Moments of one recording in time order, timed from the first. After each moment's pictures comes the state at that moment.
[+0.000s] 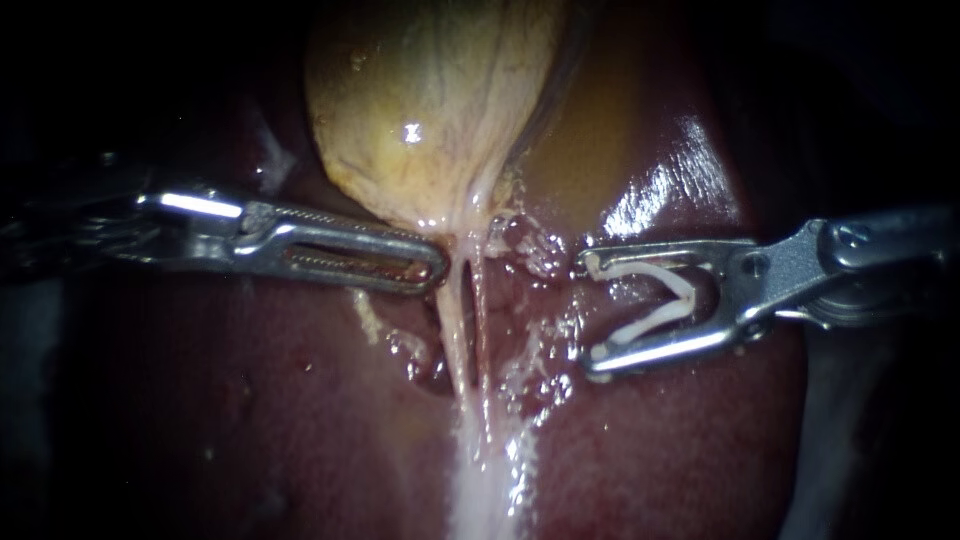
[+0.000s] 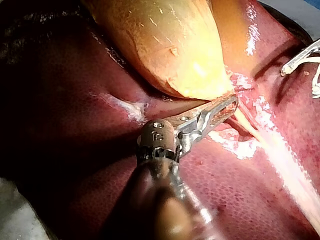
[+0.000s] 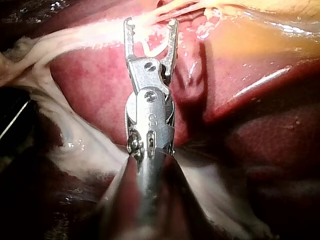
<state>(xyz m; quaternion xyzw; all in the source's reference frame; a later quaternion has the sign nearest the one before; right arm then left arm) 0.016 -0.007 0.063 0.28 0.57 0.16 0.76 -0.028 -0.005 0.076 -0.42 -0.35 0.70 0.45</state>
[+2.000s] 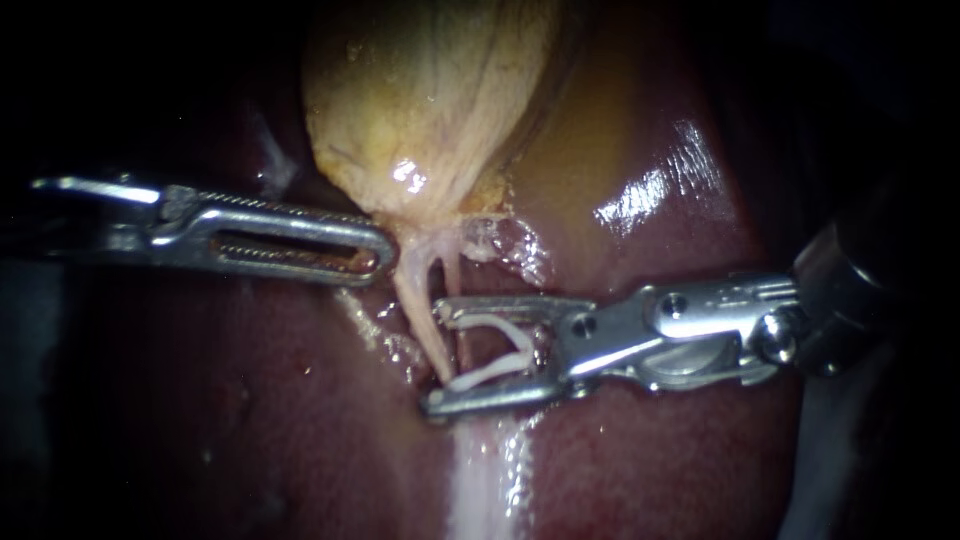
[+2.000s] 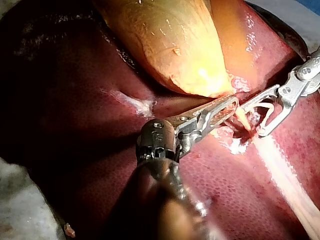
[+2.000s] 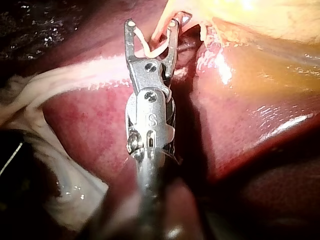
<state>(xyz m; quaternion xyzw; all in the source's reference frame) 0.027 -0.013 0.070 0.30 0.55 0.16 0.76 -0.025 -0.005 0.068 -0.43 -0.35 0.69 0.46</state>
